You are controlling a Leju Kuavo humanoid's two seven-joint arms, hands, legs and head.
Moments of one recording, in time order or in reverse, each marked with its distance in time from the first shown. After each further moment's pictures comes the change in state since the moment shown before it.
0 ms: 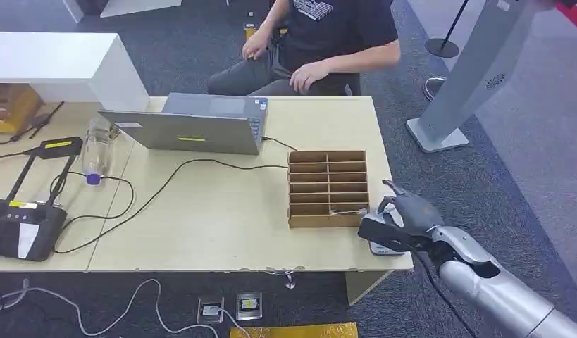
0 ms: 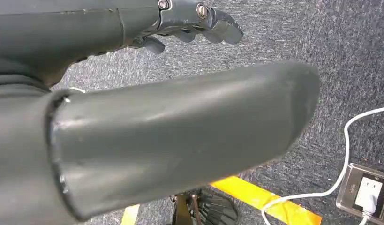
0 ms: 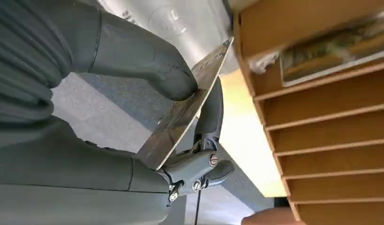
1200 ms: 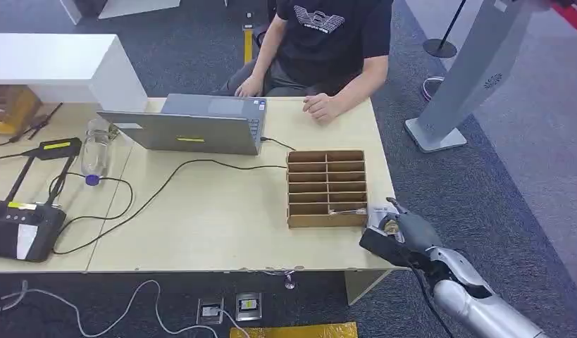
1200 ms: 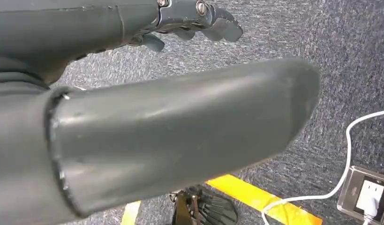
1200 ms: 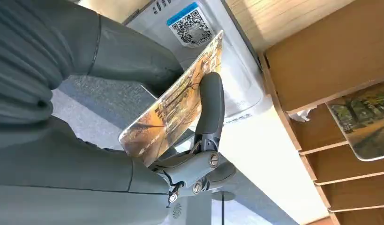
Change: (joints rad) left arm 0.000 0.000 0.000 0.000 0.007 0.016 0.008; right arm 0.137 0.067 -0.092 0.068 -0.009 -0.082 -0.017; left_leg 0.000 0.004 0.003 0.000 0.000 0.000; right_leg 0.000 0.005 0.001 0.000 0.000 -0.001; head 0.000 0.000
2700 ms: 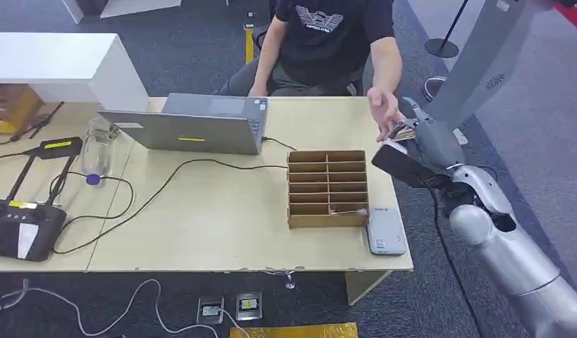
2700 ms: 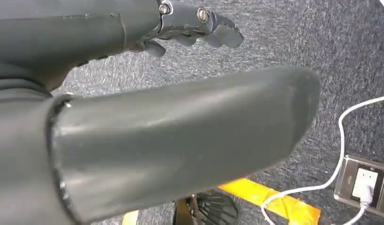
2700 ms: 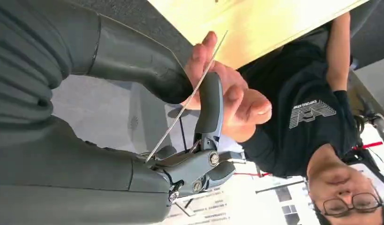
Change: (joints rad) left arm -0.005 -0.002 0.000 0.000 -0.036 -0.047 -0.017; right arm -0.272 0.077 -0.222 -0.121 0.107 0.130 -0.060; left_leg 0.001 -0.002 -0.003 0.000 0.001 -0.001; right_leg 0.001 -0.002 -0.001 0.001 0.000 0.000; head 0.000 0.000
